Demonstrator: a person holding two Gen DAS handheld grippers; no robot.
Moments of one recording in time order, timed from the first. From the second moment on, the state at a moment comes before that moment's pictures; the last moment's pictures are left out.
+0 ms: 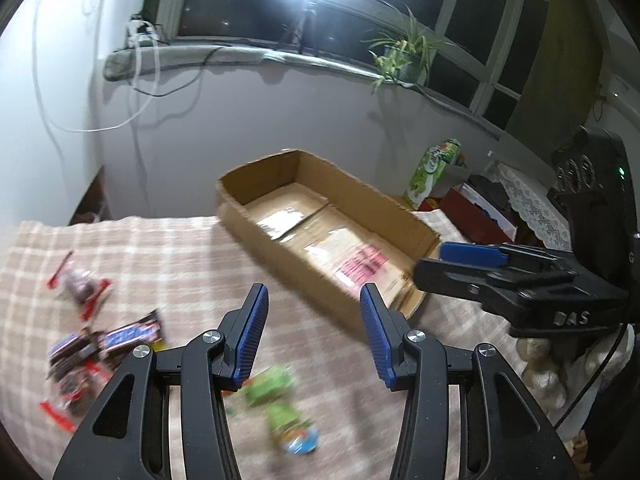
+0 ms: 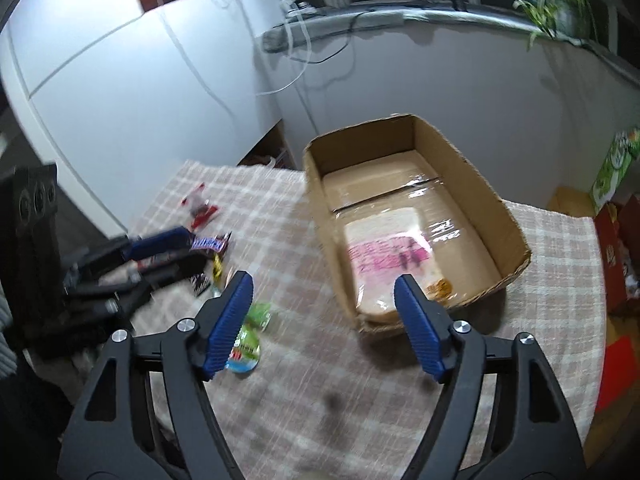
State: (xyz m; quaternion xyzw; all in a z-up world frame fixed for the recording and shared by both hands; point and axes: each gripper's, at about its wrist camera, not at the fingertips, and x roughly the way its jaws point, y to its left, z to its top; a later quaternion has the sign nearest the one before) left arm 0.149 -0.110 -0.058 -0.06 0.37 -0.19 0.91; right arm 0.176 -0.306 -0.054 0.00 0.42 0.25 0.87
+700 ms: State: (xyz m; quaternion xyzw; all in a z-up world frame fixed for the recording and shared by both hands) left arm 0.080 0.049 -0.091 -0.11 0.38 -0.05 0.92; right arm 0.113 -0.235 -0.109 -0.07 0.47 0.27 0.84
